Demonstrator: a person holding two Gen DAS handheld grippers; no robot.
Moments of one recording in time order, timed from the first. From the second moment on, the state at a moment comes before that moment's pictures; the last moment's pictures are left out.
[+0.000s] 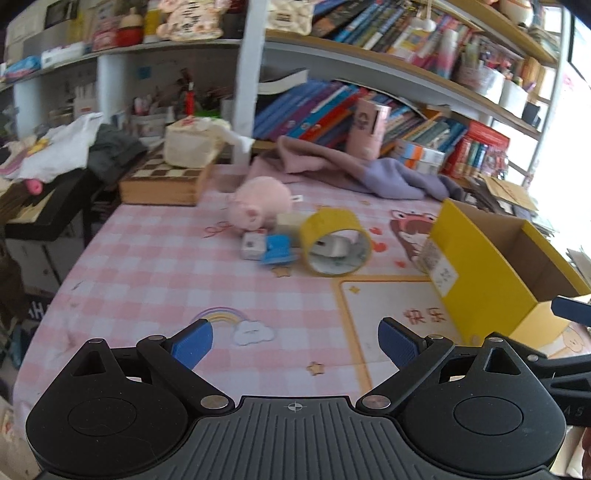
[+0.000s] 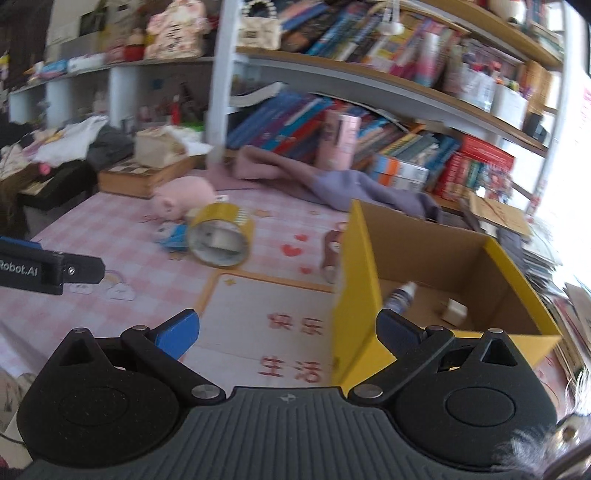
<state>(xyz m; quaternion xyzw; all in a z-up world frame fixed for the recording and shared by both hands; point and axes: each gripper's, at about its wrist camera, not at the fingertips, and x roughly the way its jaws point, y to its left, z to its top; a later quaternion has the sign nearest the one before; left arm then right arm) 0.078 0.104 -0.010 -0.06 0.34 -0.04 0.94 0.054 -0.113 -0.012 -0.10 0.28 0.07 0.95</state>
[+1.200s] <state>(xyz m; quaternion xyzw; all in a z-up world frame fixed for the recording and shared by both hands) 0.146 0.114 -0.021 -0.05 0.36 0.00 0.93 0.161 -0.077 -0.032 -0.13 0.32 0.13 0.93</state>
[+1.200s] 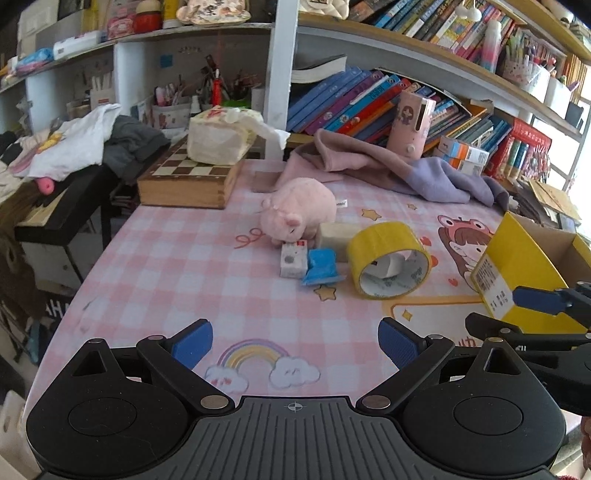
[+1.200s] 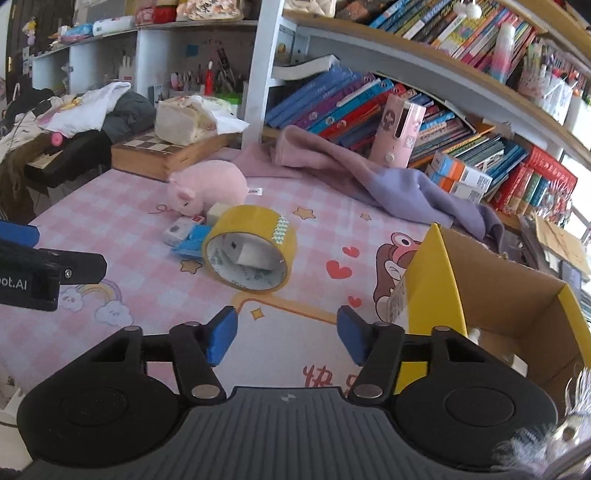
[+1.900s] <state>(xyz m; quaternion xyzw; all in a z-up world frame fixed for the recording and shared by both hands) 0.290 0.106 -0.034 0.10 0.32 -0.01 0.94 0.270 -0.076 -0.057 -0.06 0.36 0.15 0.92</state>
